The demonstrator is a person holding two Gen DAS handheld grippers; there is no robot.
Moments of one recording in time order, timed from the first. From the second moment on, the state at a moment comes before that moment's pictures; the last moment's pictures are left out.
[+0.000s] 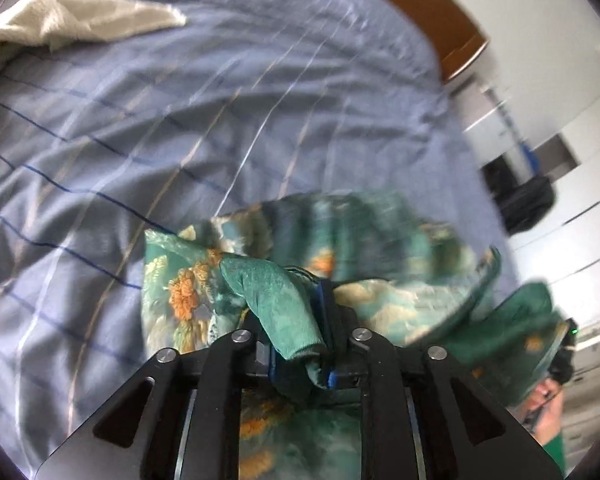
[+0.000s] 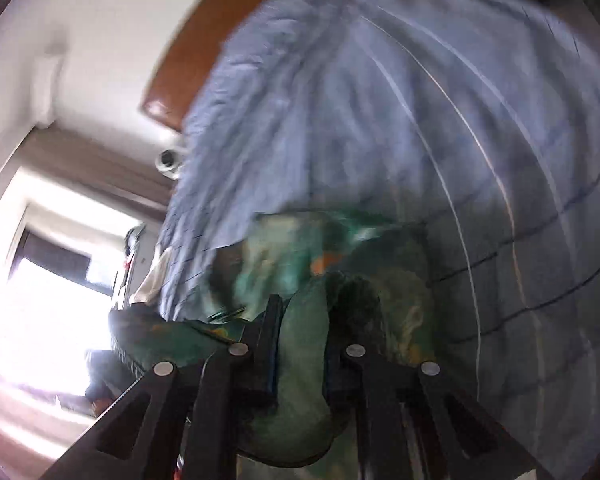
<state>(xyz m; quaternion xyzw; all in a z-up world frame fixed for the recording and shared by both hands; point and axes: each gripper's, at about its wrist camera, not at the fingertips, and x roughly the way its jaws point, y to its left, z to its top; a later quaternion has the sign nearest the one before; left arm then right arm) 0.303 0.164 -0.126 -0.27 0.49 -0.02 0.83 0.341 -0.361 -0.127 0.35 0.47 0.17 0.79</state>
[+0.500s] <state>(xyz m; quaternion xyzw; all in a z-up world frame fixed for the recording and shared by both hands) 0.254 0.193 -0.078 -0.20 0.45 -0.13 0.86 0.326 -0.364 -0.076 0.26 0.46 0.20 0.82</state>
